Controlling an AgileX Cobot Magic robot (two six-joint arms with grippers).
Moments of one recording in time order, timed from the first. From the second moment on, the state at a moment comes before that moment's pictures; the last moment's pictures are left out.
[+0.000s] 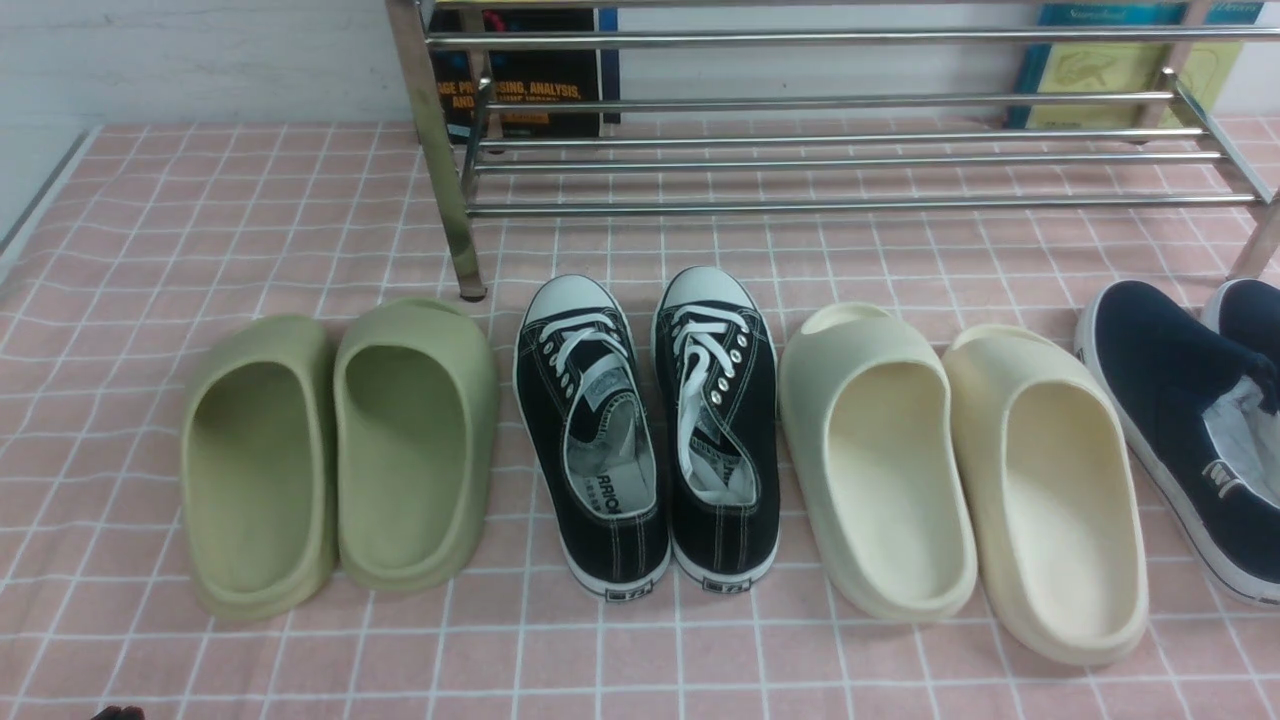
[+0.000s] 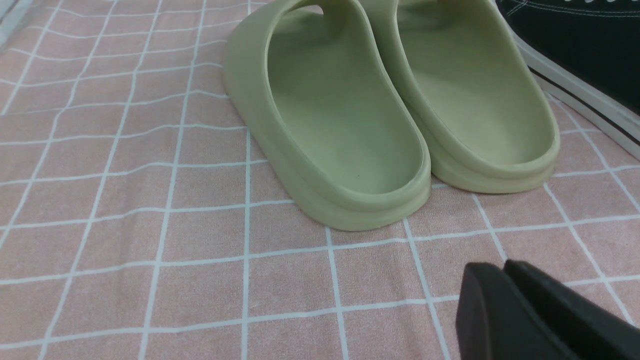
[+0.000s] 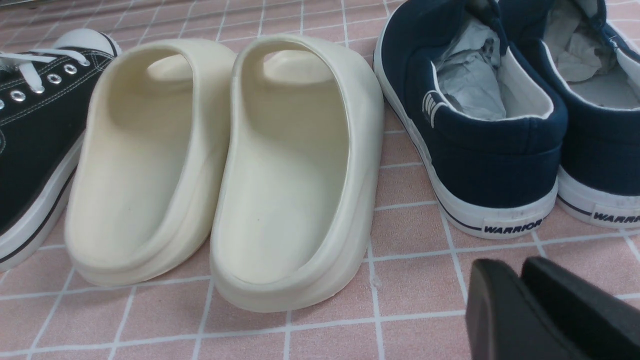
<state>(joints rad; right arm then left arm) 0.00 -0.01 0.01 0.09 0.39 0.12 -0.05 -0.01 0.02 -0.15 0.39 0.20</state>
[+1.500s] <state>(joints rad) 0.00 -0.01 0.02 0.10 -0.84 0.28 -0.05 -0.01 0.02 -0.15 0.39 0.20</state>
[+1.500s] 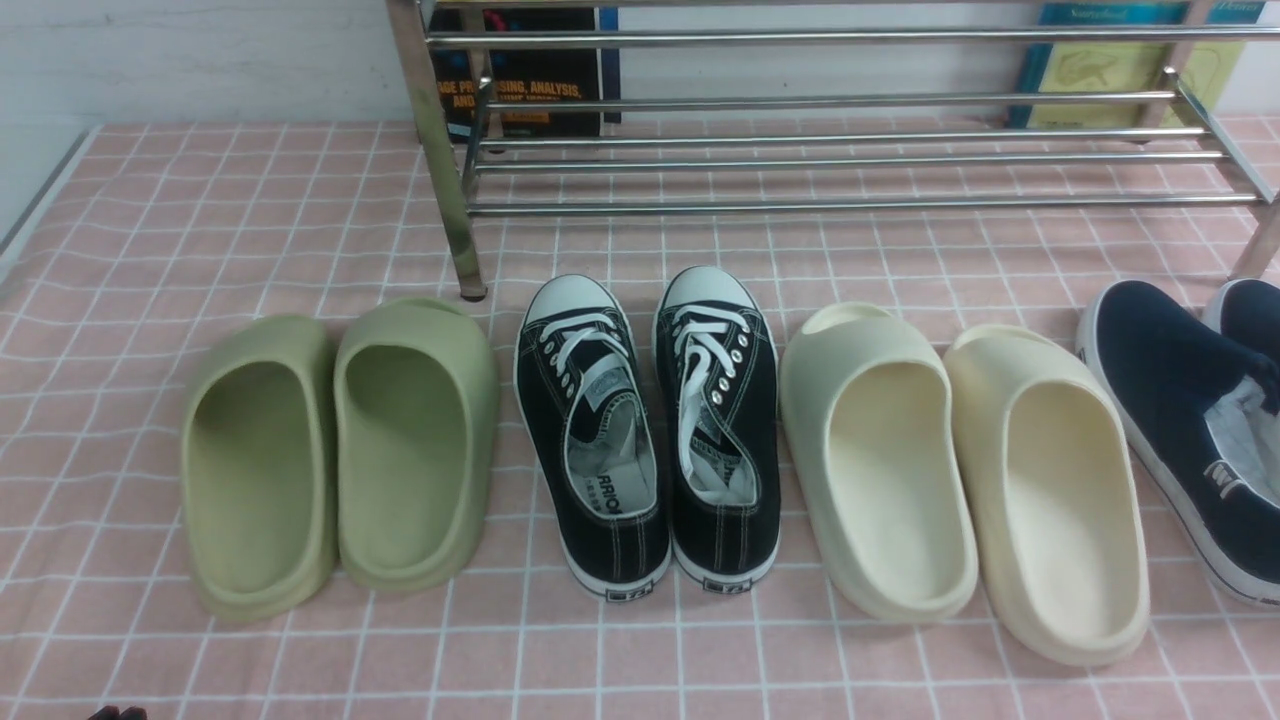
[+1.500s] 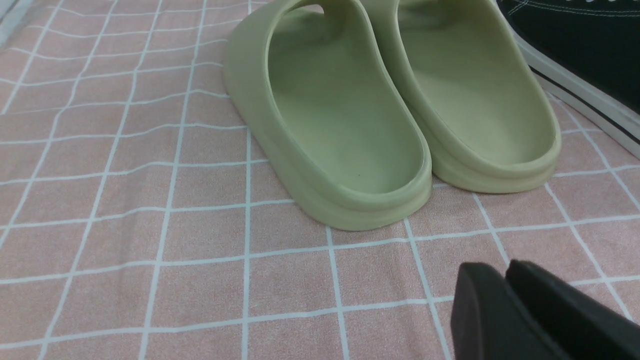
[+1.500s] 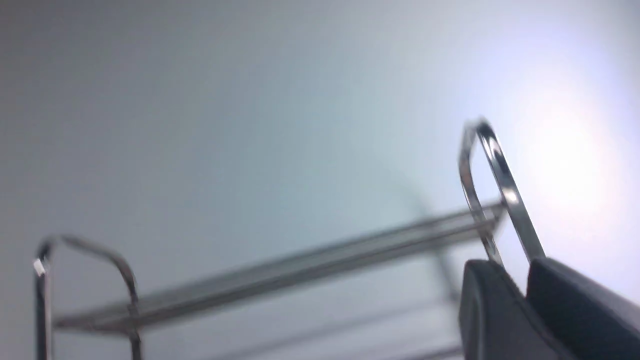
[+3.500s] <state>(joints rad) 0.00 1.72 -1.01 -0.06 0.62 0.09 -0.05 -0.01 0.02 -0.15 0.39 0.20</state>
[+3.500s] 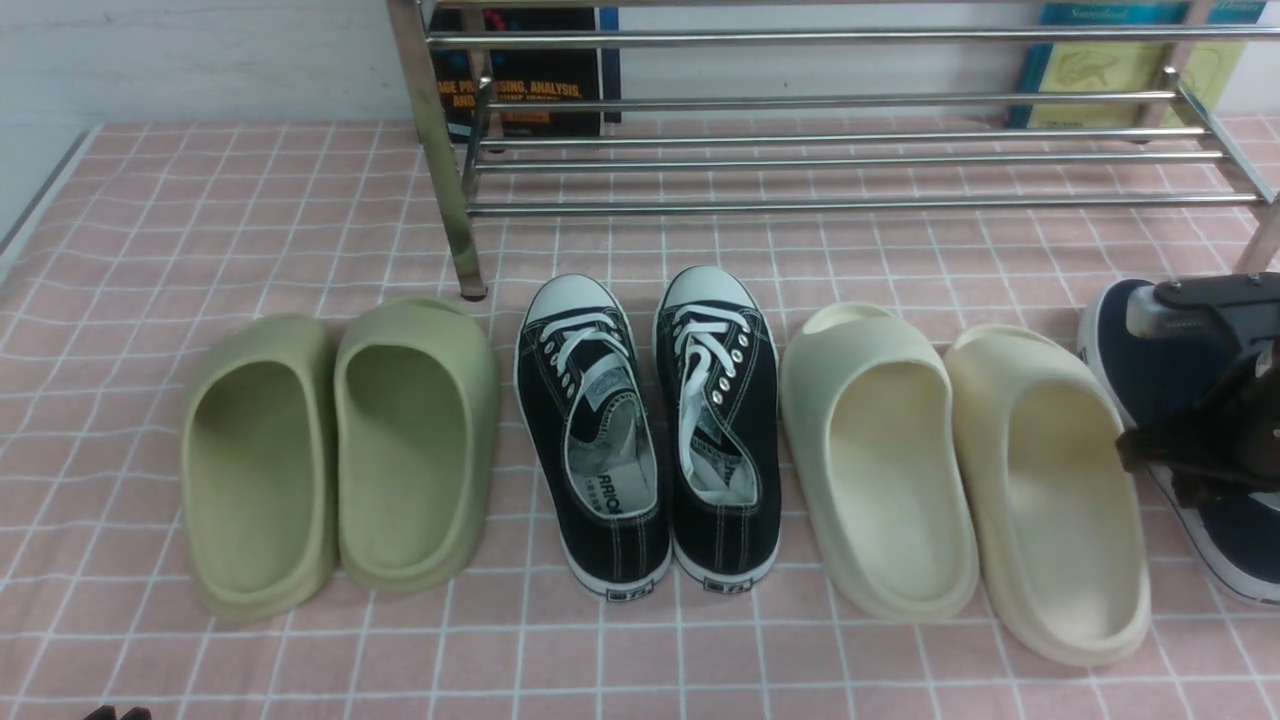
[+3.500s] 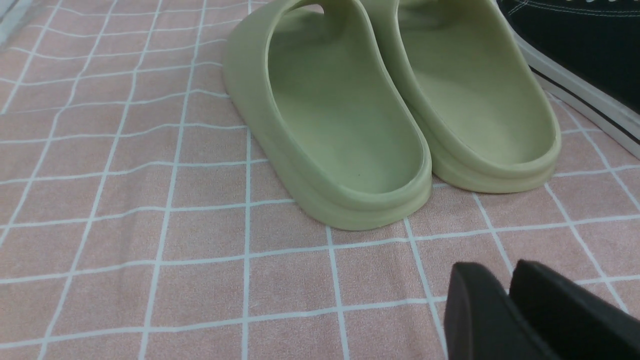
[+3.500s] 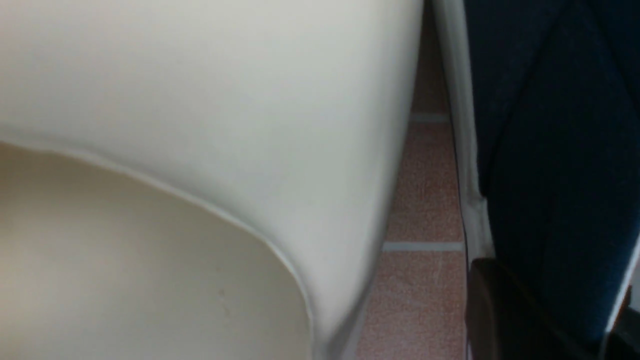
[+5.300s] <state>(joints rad) 0.04 2.26 -2.23 0.30 1.01 -0.29 -0.05 -0.01 0.02 -0.16 0.39 0.20</state>
